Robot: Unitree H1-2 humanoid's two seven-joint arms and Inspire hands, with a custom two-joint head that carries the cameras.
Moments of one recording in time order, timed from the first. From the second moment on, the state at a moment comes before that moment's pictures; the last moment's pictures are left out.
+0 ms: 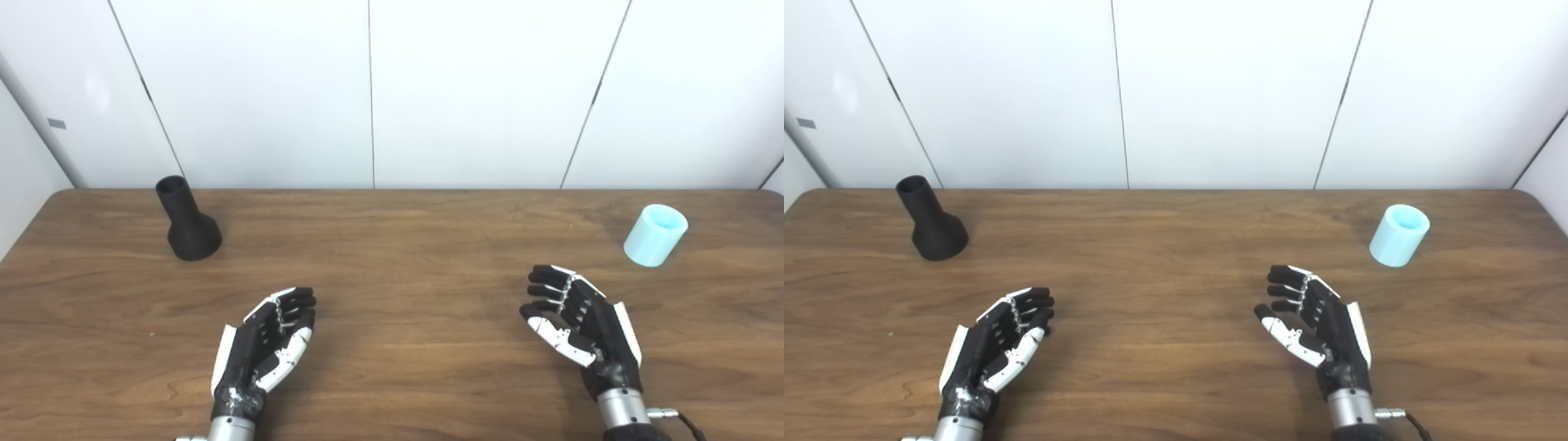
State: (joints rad) left arm 0.11 0.04 -0.01 -0.18 0.07 -0.05 -0.02; right arm 0.03 -0.05 -0.05 -0.13 -0.06 -0.03 -0.04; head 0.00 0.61
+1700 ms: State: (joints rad) left arm 0.00 0.06 0.18 -0.19 0.28 -0.05 0.22; right arm -0.01 -0.16 -0.12 -0.01 0.06 -0.09 0.01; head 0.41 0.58
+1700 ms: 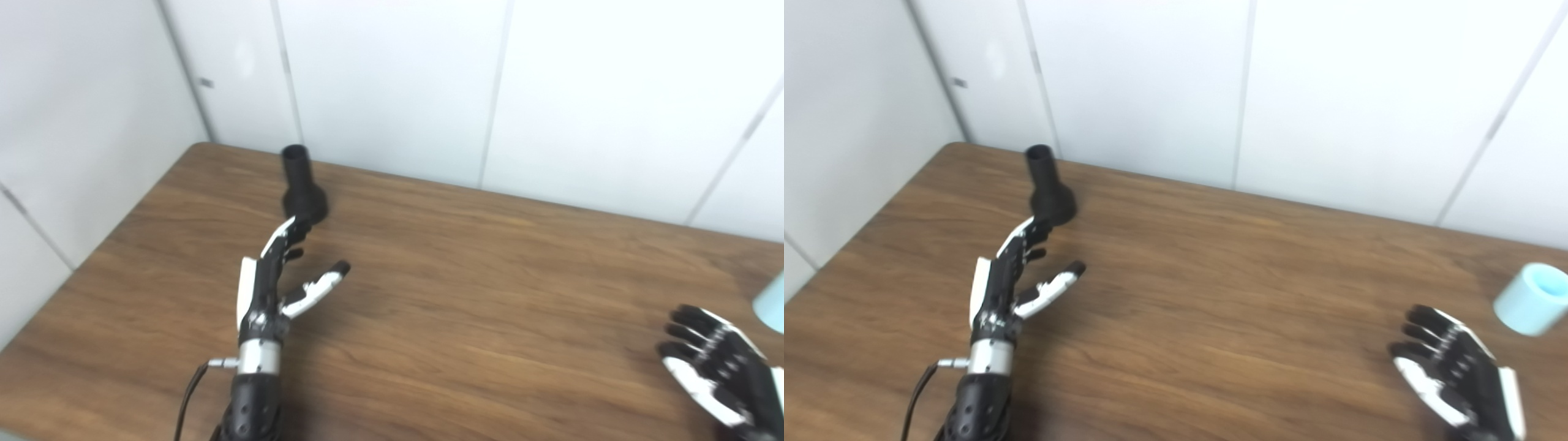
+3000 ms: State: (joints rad) left arm -0.22 0.23 0.16 0.00 0.39 0.28 0.19; right arm -0.04 -0.18 -0.16 0.03 0.15 -0.09 0.05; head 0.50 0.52
